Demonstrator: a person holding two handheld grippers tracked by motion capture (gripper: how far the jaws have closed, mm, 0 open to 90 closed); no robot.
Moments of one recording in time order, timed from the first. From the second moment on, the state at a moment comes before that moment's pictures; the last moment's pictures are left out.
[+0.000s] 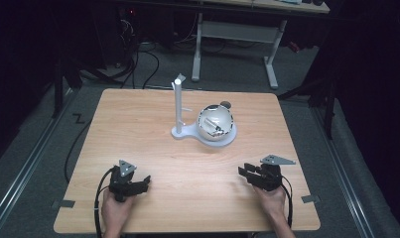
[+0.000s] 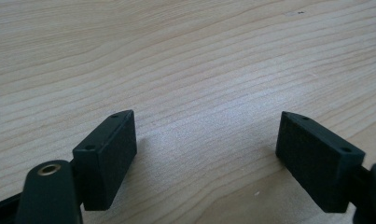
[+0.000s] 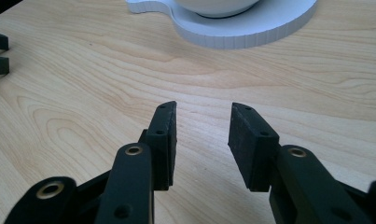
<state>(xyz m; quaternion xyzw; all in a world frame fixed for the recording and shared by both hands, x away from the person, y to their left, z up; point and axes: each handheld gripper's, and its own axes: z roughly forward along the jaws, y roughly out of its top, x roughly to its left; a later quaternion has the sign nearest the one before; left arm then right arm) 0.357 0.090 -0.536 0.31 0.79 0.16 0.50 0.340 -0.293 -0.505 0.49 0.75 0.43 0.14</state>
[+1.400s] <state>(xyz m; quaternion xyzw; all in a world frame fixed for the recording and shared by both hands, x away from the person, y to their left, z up) 0.357 0.090 -0.536 0.31 0.79 0.16 0.50 0.335 -0.263 -0.531 0.45 0.79 0.36 0.19</state>
